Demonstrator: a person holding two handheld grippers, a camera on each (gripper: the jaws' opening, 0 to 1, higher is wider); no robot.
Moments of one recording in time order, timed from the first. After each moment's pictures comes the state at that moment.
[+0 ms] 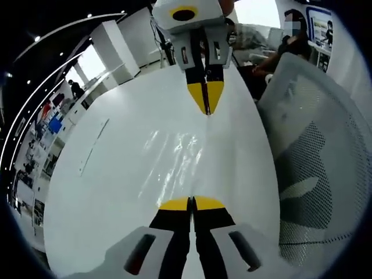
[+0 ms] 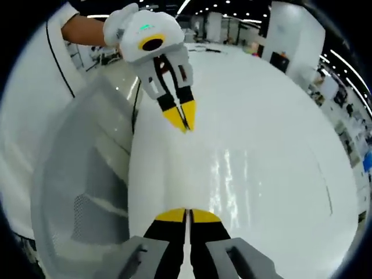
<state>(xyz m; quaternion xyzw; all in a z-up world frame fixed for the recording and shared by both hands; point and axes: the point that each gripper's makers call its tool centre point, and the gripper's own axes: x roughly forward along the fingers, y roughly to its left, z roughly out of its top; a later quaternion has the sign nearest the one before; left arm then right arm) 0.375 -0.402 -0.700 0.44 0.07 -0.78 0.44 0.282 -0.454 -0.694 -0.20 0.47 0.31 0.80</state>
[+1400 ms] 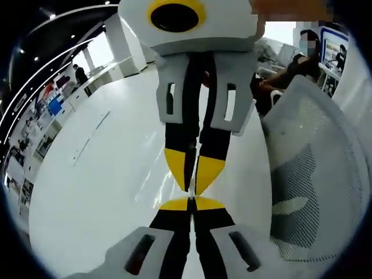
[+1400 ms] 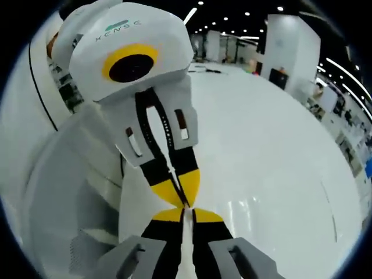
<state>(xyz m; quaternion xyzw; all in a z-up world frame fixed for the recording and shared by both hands) 0.372 -0.412 -0.697 0.40 0.13 -0.79 0.45 0.374 -0.398 -0.691 -0.15 0.39 0.30 0.86</state>
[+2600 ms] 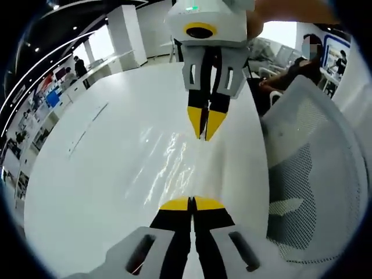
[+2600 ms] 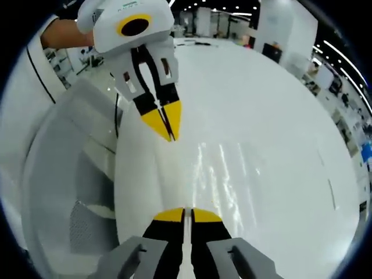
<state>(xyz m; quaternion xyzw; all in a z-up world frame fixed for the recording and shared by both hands) 0.371 -0.409 -0.704 0.39 0.16 -0.79 0.45 0.312 -0.457 -0.719 -0.14 0.49 0.25 0.82</state>
